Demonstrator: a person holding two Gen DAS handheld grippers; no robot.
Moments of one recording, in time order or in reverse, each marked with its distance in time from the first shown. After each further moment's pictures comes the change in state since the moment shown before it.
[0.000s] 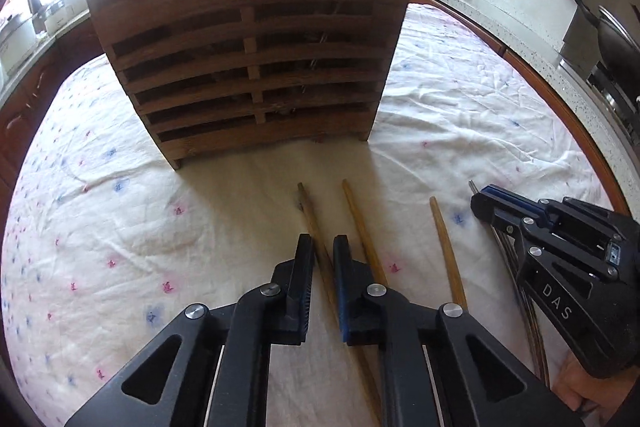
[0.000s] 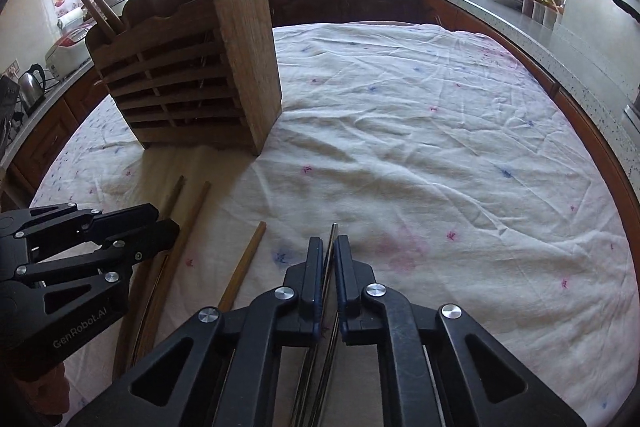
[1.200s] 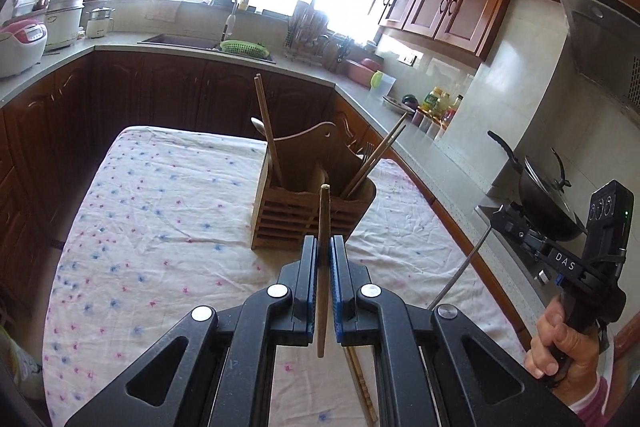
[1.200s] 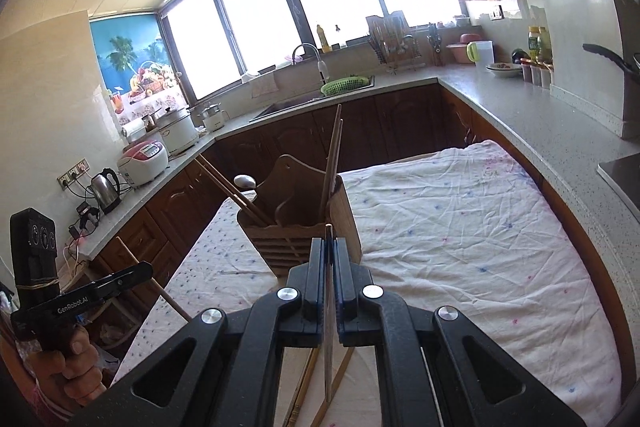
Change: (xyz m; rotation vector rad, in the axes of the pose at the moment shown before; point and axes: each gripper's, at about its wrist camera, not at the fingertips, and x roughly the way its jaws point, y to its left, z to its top) left arm -0.239 0.094 -0.062 -0.189 -0.416 -0.196; right arm -0.190 0.002 0.040 0.109 -0.368 0.231
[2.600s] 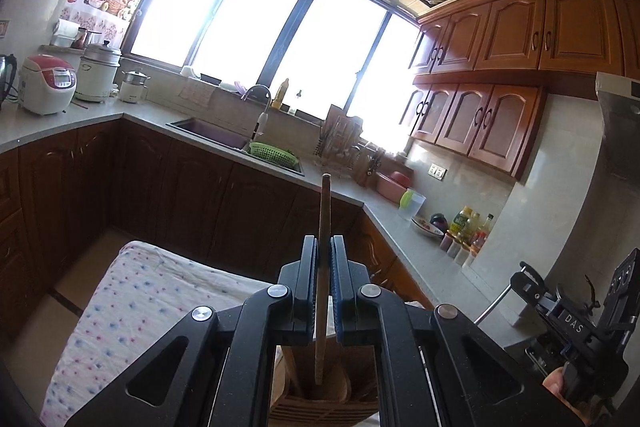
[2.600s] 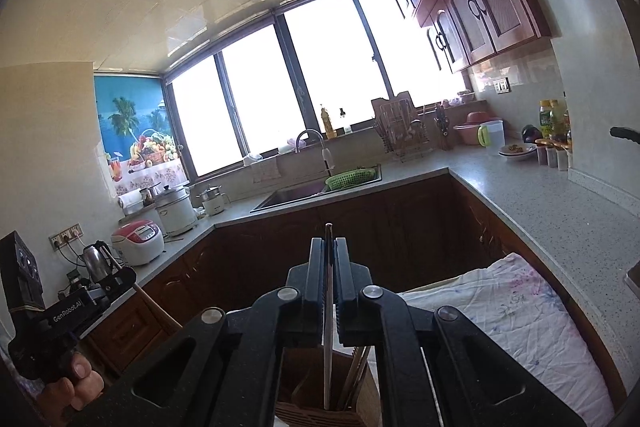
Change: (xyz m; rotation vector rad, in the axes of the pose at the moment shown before) left arm 0.075 0.024 0.070 -0.085 -0.358 0.076; right arm 0.058 0.022 0.118 -0.001 -0.294 -0.006
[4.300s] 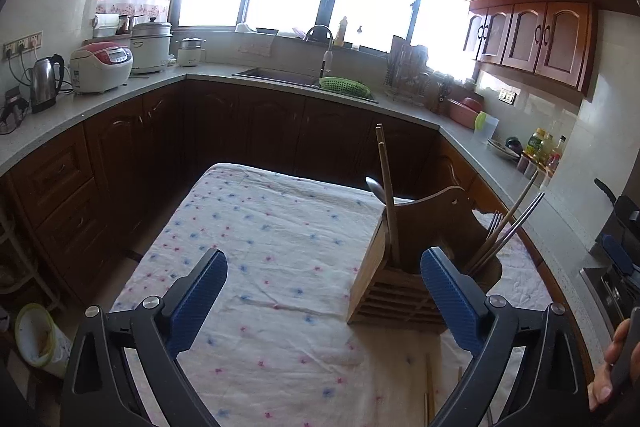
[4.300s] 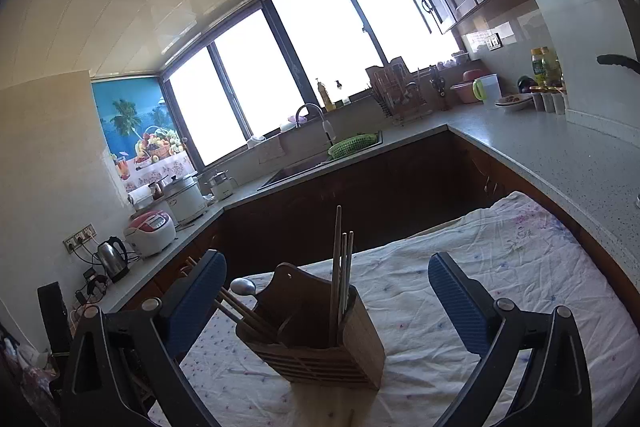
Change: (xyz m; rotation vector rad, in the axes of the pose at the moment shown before) left arm -0.028 -0.018 -0.042 0.104 0.188 0.306; right arm -0.023 -0.035 -0.062 0.102 0.075 0.055
